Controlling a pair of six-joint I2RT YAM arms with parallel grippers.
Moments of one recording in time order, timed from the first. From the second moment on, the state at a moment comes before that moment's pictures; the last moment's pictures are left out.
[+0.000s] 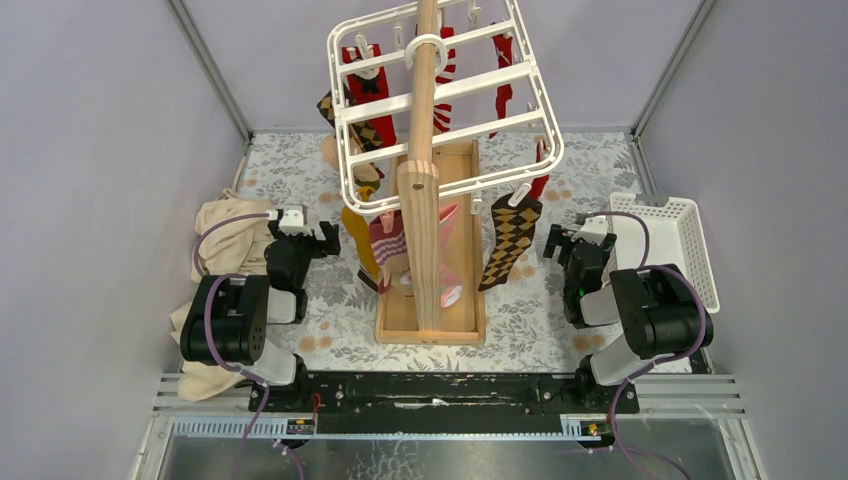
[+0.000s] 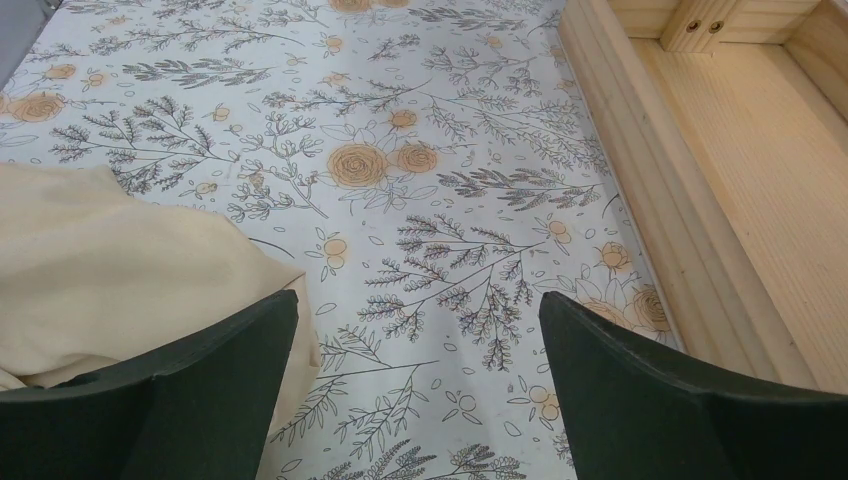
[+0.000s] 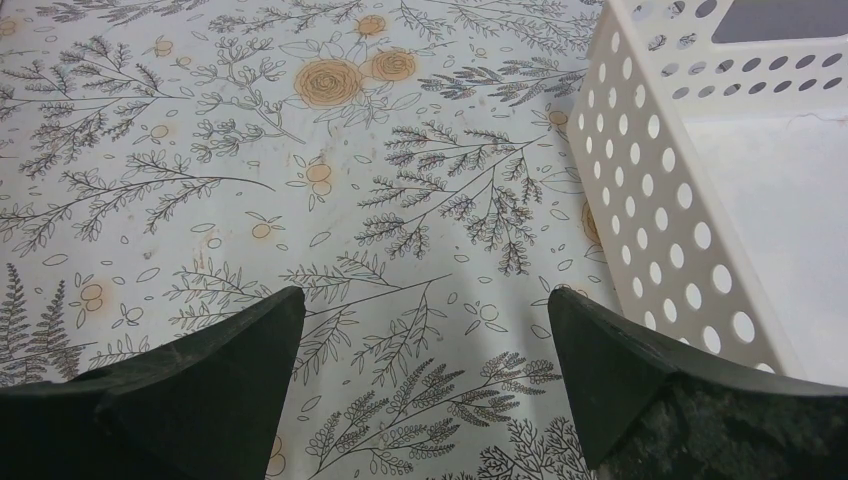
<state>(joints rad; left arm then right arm) 0.03 1.51 0.23 1.17 0.11 -0.09 0.12 1.57 0.21 1.10 0.35 0.05</state>
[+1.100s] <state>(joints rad) -0.04 1.37 0.29 0.96 0.19 0.01 0.12 1.37 0.09 1.13 0.31 0.06</state>
